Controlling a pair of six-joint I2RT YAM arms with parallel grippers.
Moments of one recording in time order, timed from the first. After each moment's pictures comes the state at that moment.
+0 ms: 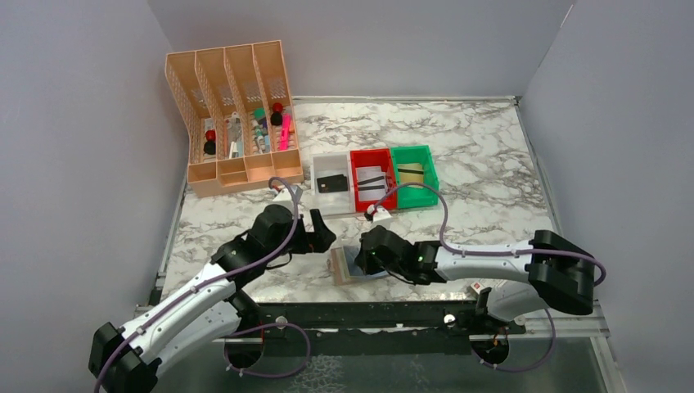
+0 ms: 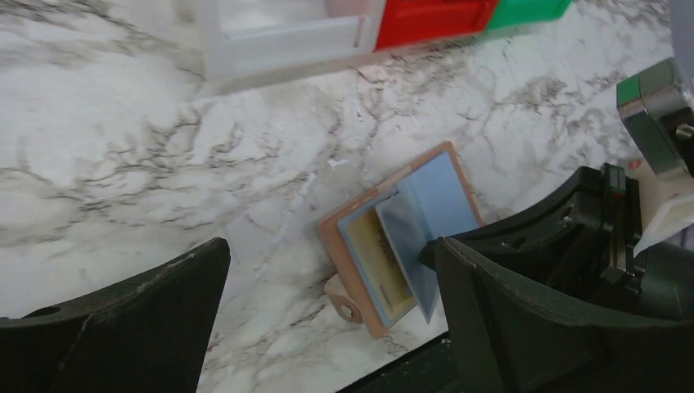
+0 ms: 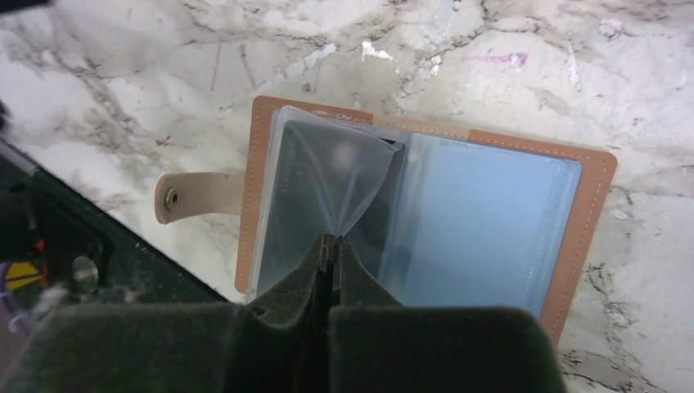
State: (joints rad) left arm -0.71 0.72 0.52 -0.38 -0.07 -0.66; right arm 1.19 1.42 0.68 -0.05 0.30 0.79
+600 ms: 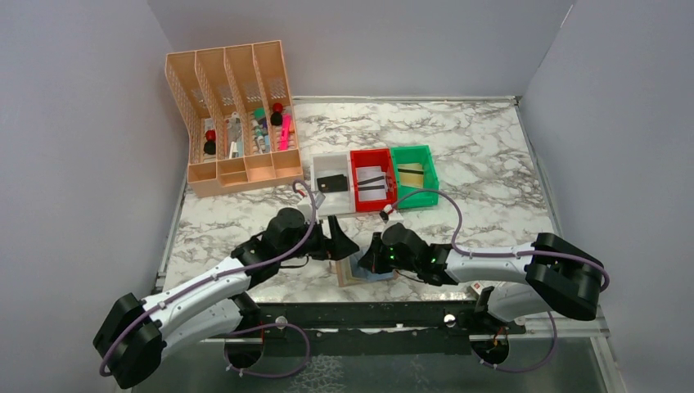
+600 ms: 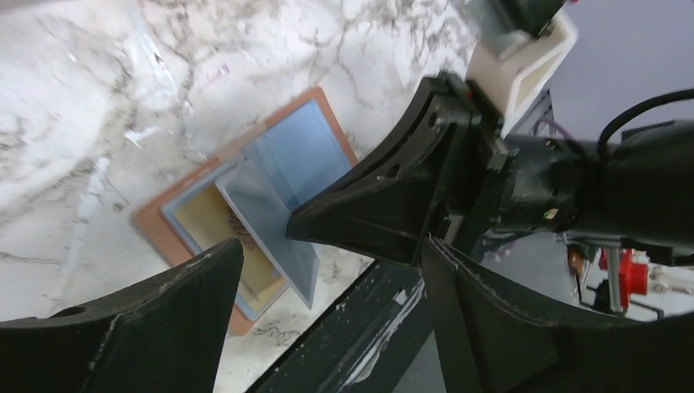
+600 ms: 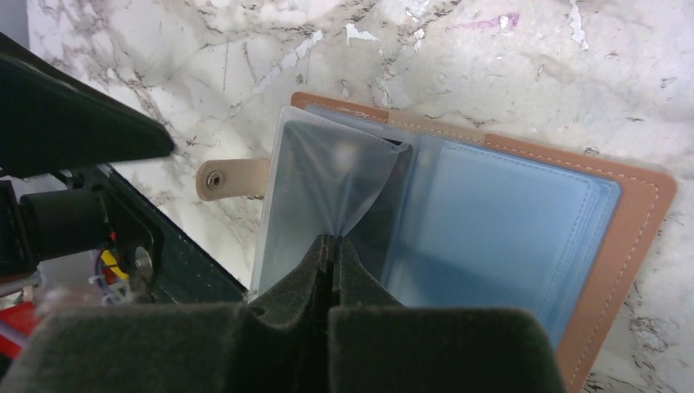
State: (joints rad) left arm -0.78 0.88 0.41 0.01 0.25 -0.79; right arm 1.07 1.36 0.48 0.22 0.09 0.88
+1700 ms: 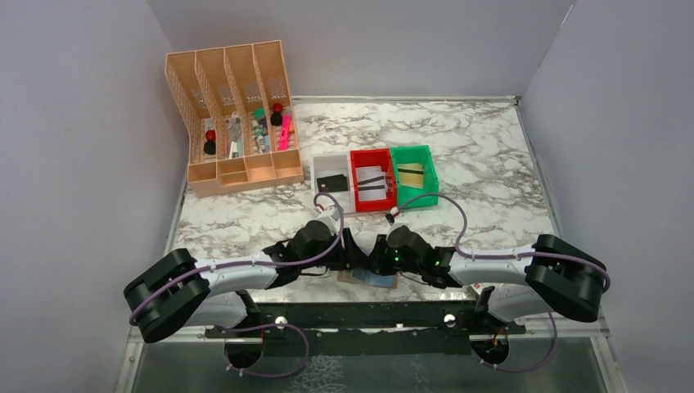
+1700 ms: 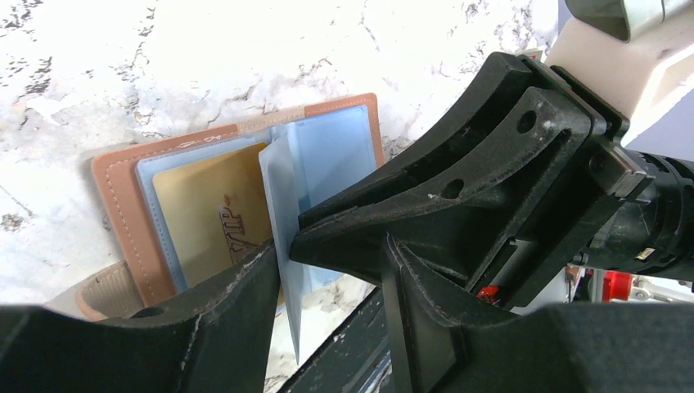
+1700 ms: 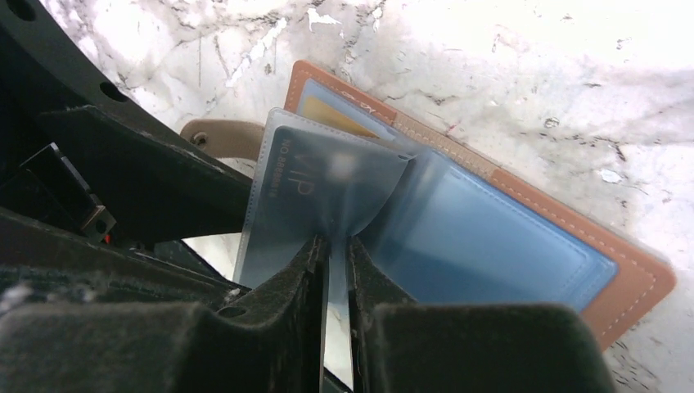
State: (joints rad) left arm -0.94 1.22 0.34 0.35 0.15 -0.95; right arm 1.06 1.35 0.42 0.29 0.06 0.93
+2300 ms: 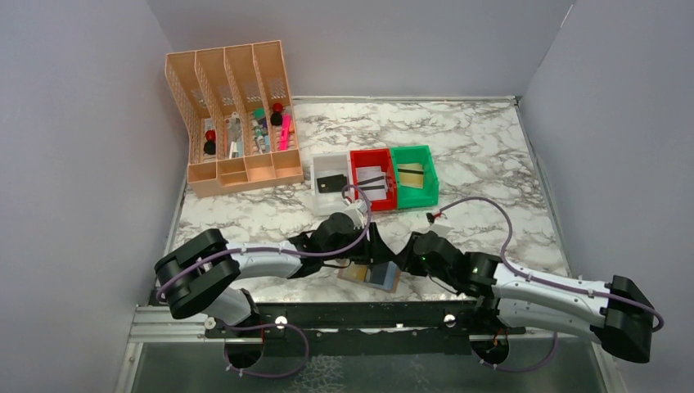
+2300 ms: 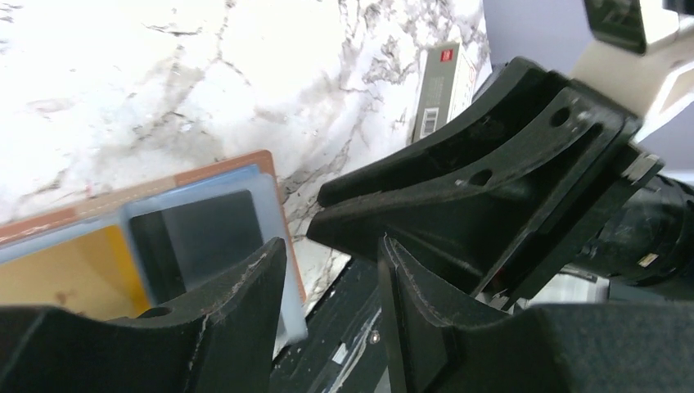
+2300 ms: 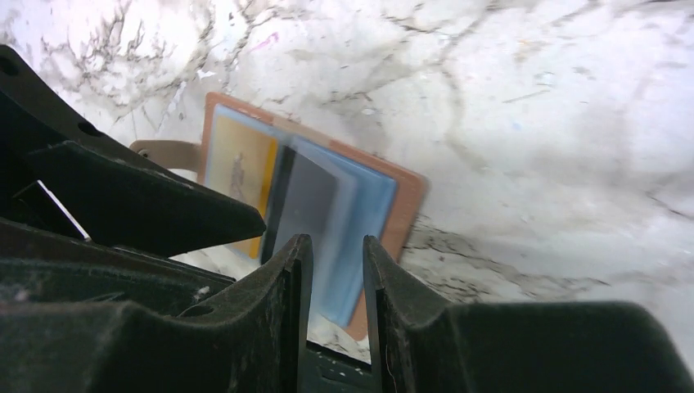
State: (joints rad) left arm -1.01 1.42 0.52 0.48 0.20 -0.97; right arm 1.06 0.92 0.40 -0.26 0.33 1.05
